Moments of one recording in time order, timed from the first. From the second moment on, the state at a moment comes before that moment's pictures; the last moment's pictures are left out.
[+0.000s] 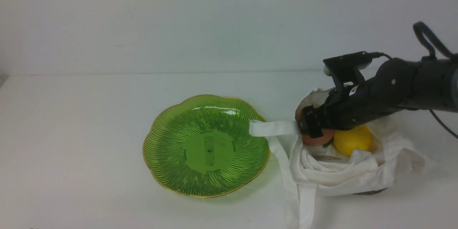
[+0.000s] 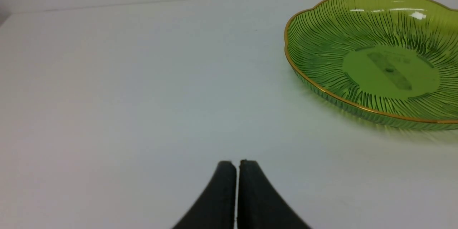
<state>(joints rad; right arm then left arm) 0.30 1.88 -1.15 0.36 0.44 -0.35 -0.07 -0.01 0.03 -0.05 0.38 0.08</state>
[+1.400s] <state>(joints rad) 0.30 1.63 -1.15 0.32 0.91 -0.26 -0.07 -0.01 0.03 -0.05 0.38 0.08</state>
